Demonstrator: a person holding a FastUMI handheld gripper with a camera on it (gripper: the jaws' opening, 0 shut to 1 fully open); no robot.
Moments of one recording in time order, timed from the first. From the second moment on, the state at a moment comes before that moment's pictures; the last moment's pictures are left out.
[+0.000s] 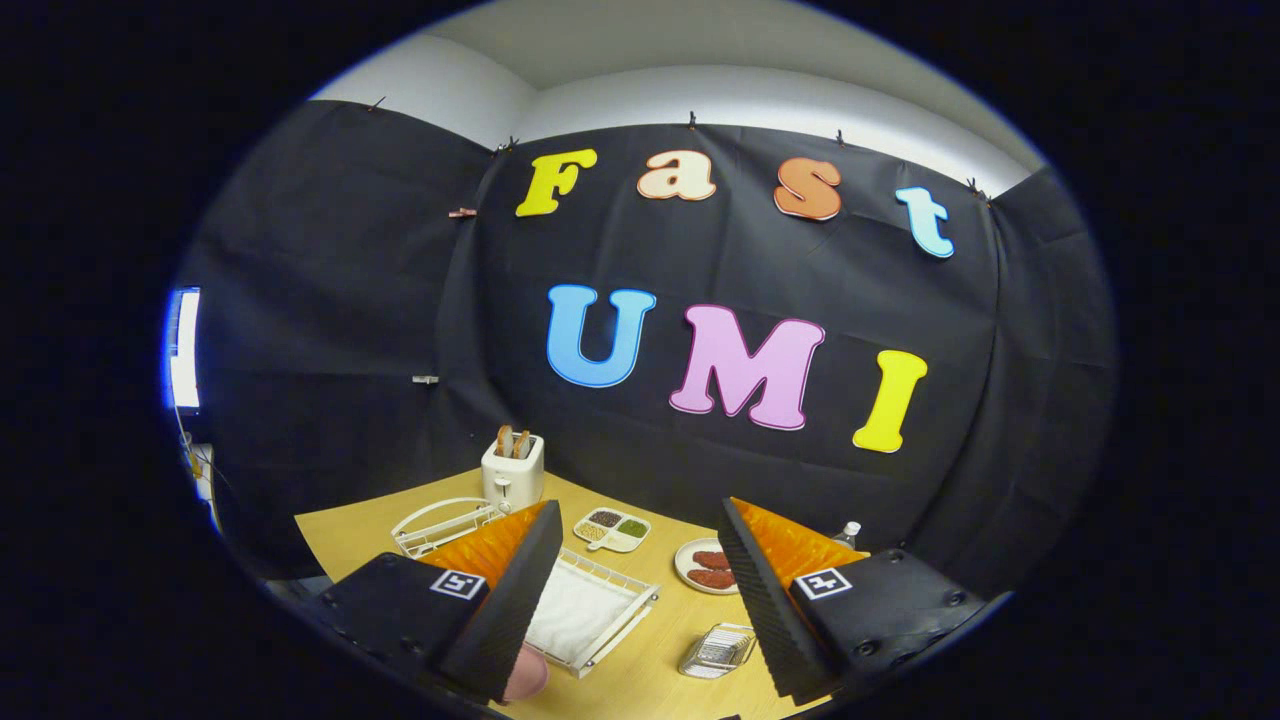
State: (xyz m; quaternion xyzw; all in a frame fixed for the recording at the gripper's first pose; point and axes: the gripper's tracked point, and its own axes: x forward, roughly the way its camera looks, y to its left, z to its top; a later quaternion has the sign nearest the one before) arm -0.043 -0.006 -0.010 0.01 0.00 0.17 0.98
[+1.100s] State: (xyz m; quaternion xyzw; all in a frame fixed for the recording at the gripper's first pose) arm -0.064 -0.095 -0.035 0.01 -0.03 0.23 0.97
